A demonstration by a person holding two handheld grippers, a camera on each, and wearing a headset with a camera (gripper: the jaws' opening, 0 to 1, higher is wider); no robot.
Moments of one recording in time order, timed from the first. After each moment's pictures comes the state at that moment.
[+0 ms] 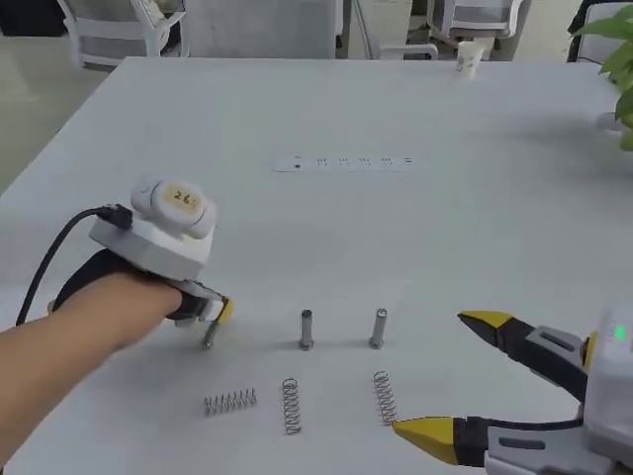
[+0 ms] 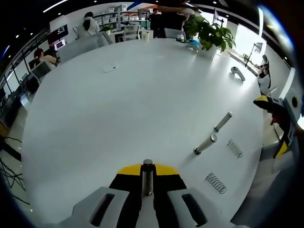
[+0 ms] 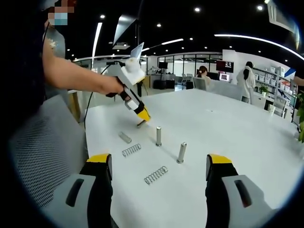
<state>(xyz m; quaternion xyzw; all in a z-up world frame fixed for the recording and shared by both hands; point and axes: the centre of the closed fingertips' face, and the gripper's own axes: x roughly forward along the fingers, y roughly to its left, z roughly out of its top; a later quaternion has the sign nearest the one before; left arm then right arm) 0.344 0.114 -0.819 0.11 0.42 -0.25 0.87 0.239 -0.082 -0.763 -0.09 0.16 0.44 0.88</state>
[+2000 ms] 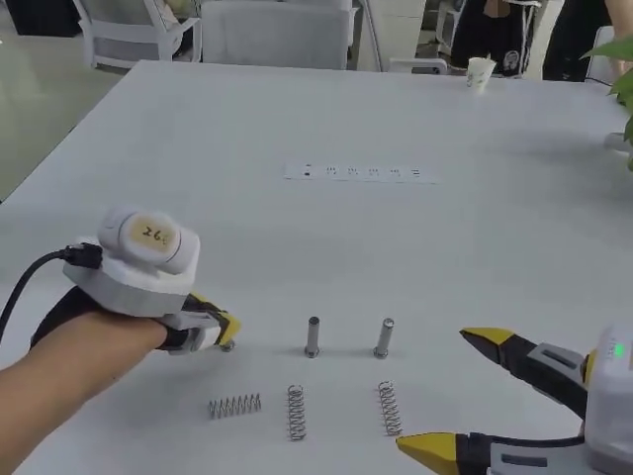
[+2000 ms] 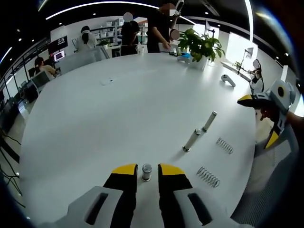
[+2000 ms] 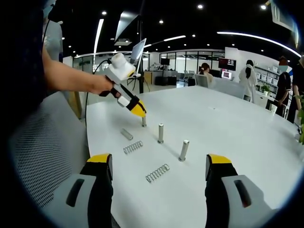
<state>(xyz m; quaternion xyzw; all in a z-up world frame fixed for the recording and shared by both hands) 0.329 0.112 -0.810 0.10 0.36 -0.27 0.89 0.240 -0.077 -0.770 -0.11 0.17 0.44 0.87</state>
